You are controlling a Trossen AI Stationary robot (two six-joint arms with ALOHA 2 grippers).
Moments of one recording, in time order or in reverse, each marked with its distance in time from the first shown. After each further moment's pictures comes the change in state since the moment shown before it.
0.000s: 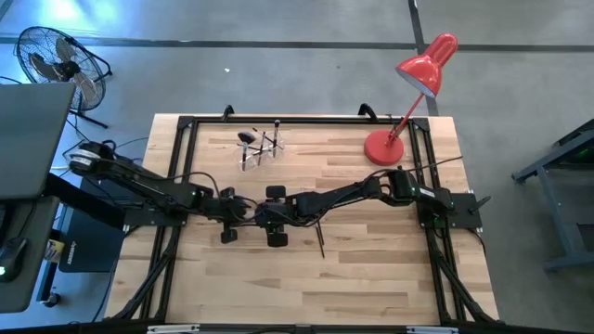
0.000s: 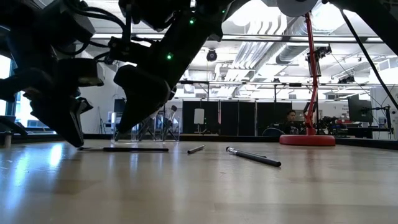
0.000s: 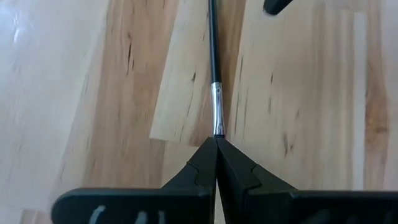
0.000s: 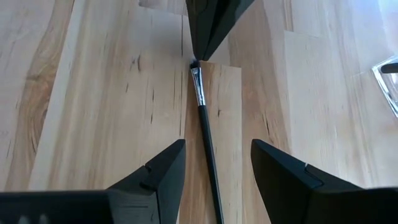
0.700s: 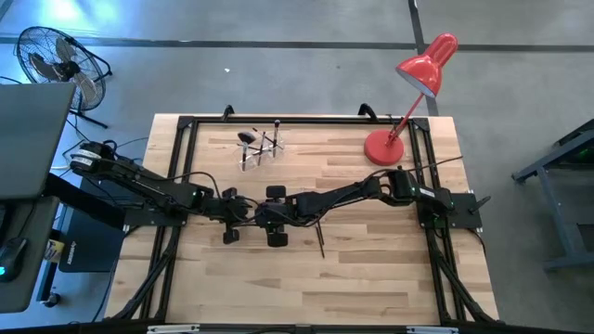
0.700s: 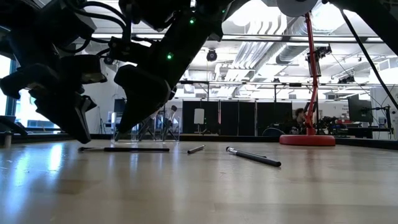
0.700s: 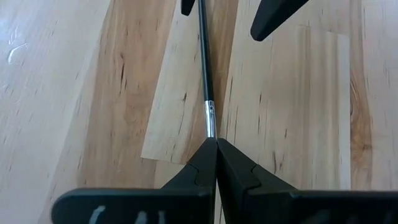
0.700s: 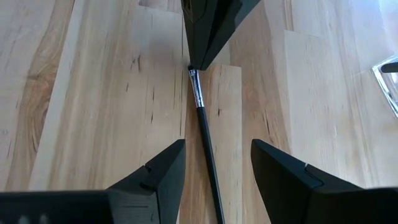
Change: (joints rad) left arm 0.000 0.009 0.000 0.060 0.002 0.001; right arm 0.000 -0.001 0.000 -0.003 0.000 0.000
